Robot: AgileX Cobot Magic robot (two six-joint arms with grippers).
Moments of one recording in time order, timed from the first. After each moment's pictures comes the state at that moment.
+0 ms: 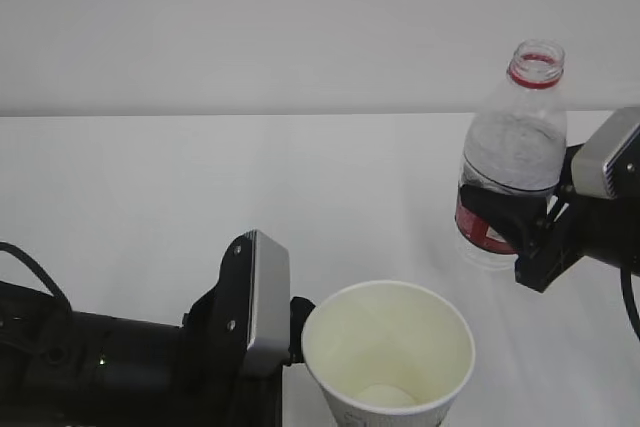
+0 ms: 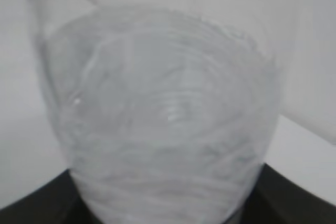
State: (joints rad) left arm -0.82 1.79 -0.53 0.87 -0.92 -0.31; right arm 0.07 1.56 -0.38 -0.73 -0.95 0.09
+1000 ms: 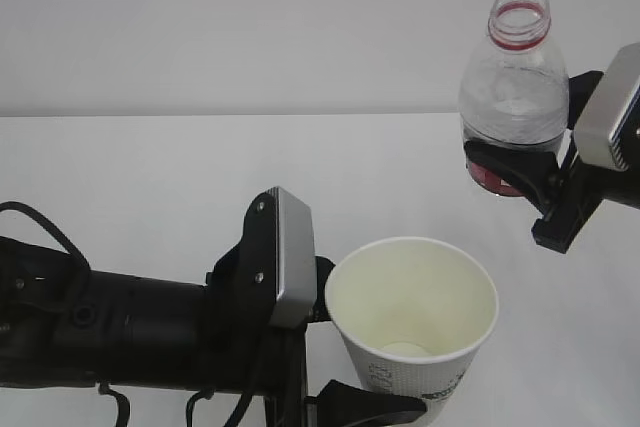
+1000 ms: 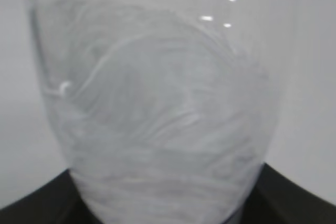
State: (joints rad) left arm -0.82 1.78 -0.62 0.89 -0.87 -0.36; right arm 0.07 1.38 -0.51 -0.95 -0.77 0.08
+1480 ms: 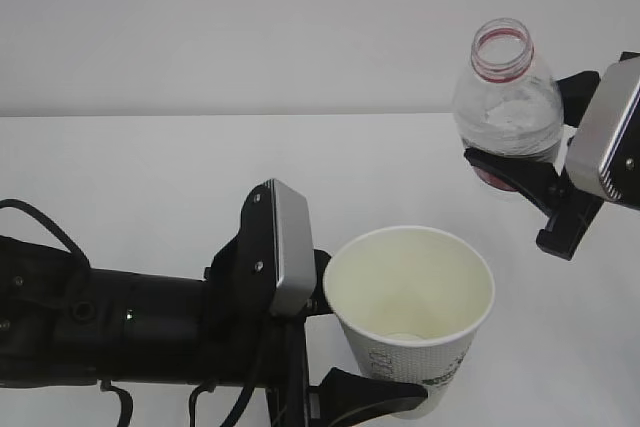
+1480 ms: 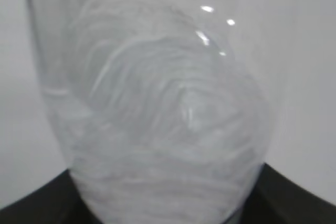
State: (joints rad) left arm -0.82 1.78 -0.62 0.86 -0.86 -0.36; right arm 0.07 1.38 -0.51 -0.96 -0.77 -0.07
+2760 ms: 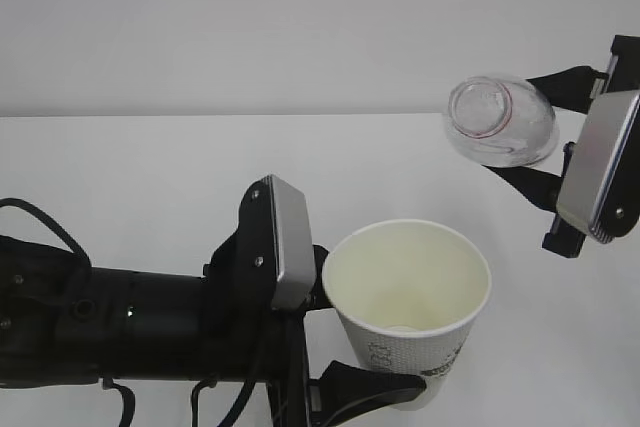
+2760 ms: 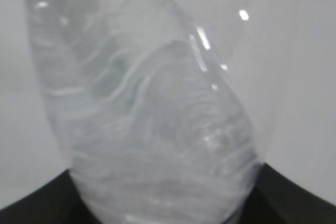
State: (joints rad) left arm -0.82 1.78 -0.62 0.82 -0.85 -0.35; right arm 0.07 1.38 -0.51 -0.96 -0.80 -0.38
